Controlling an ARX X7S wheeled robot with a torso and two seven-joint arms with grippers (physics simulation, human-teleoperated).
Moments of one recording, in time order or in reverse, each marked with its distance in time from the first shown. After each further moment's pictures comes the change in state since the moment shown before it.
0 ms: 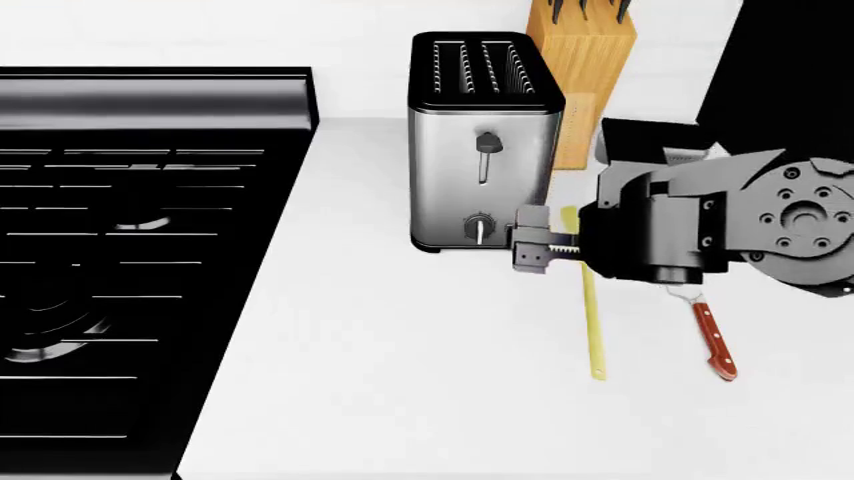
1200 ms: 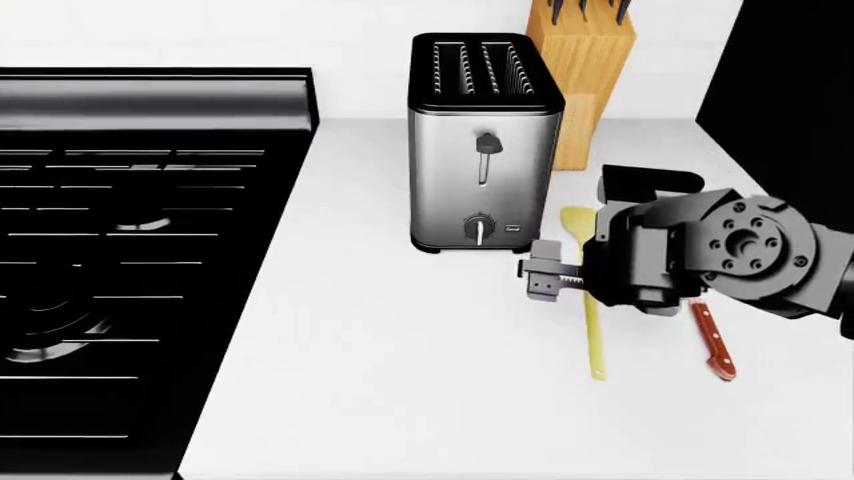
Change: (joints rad) left arm 0.000 0.007 0.068 0.000 0.066 0.021 -0.009; right arm -0.147 -0.053 -0.022 0.182 -0.011 0.027 -0.034
